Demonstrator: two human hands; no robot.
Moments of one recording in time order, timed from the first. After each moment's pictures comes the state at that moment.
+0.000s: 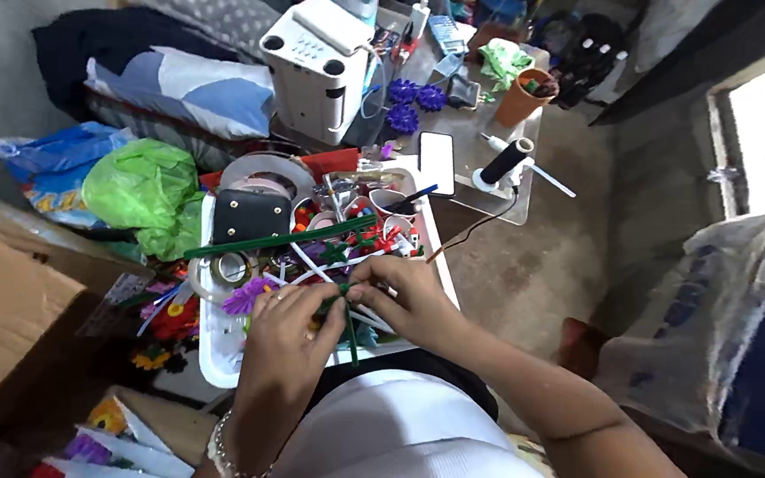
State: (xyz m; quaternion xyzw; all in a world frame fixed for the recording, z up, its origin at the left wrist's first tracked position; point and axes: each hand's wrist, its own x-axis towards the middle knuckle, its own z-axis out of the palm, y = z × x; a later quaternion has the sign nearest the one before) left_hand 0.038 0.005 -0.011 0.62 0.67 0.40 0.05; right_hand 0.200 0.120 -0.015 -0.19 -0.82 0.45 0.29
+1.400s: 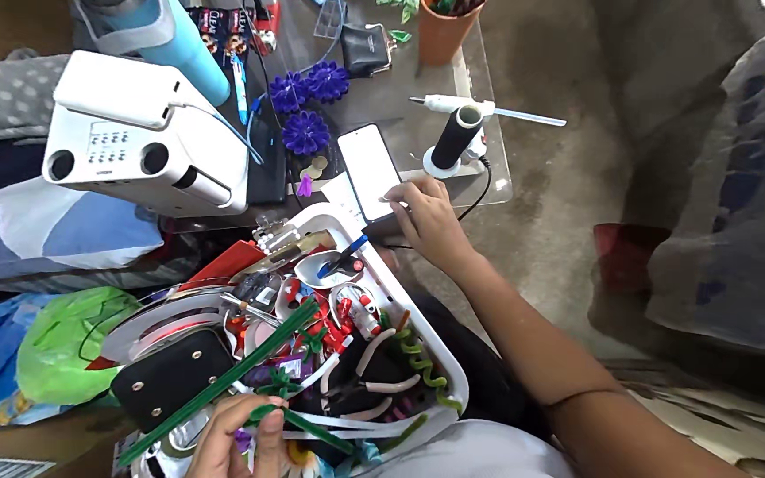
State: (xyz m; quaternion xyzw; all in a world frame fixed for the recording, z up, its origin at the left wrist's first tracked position) left_hand 0.014 0.083 -0.024 0.58 0.62 0.46 0.26; right_hand 0.271 0.303 -0.141 -0.48 -0.79 0.13 0.37
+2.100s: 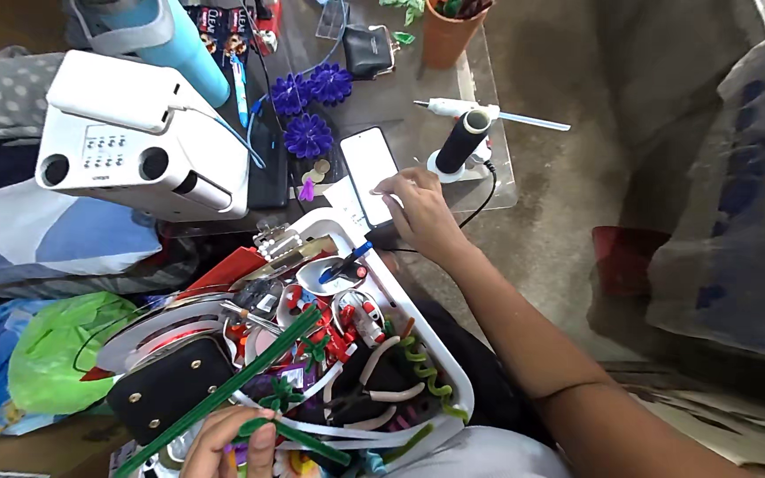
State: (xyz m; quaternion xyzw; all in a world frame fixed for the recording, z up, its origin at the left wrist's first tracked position) left_hand 0.006 0.086 -0.020 0.57 0.63 0.47 0.26; right_hand 0.260 0.321 -0.135 -0.47 -0.80 0.15 0.35
